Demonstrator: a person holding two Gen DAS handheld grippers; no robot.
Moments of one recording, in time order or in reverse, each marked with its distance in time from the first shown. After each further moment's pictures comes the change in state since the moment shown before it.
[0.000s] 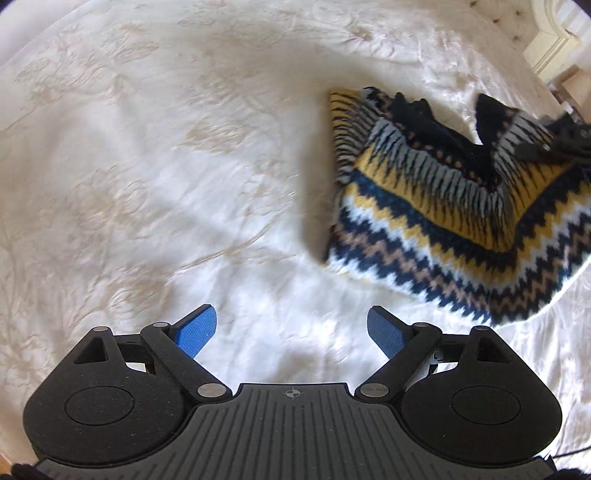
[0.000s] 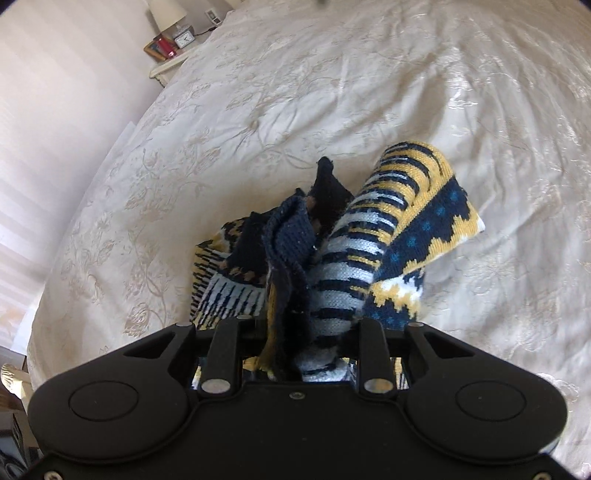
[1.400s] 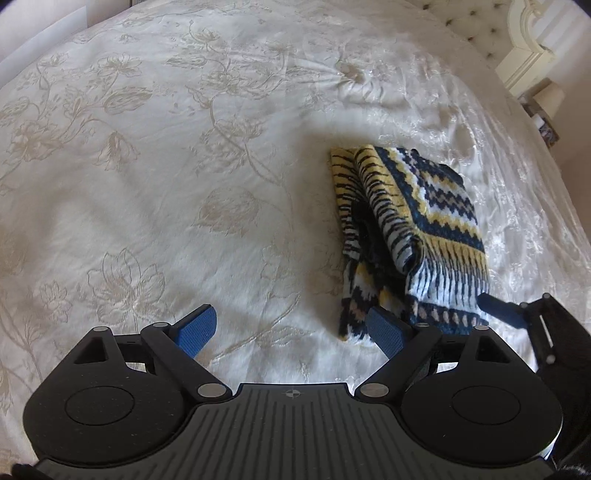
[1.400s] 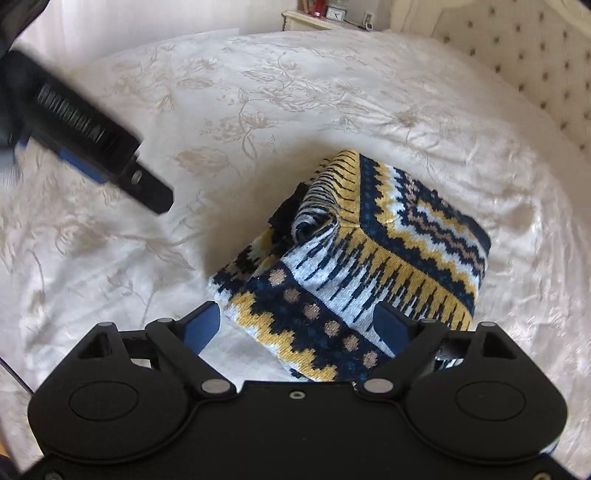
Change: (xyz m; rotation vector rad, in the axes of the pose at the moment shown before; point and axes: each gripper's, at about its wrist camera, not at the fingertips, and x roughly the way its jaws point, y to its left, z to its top) left arm -0.011 0.029 0.066 0.046 -0.053 -0.112; right arm 0.033 0.152 -0.165 -0.746 -0.100 -0.285
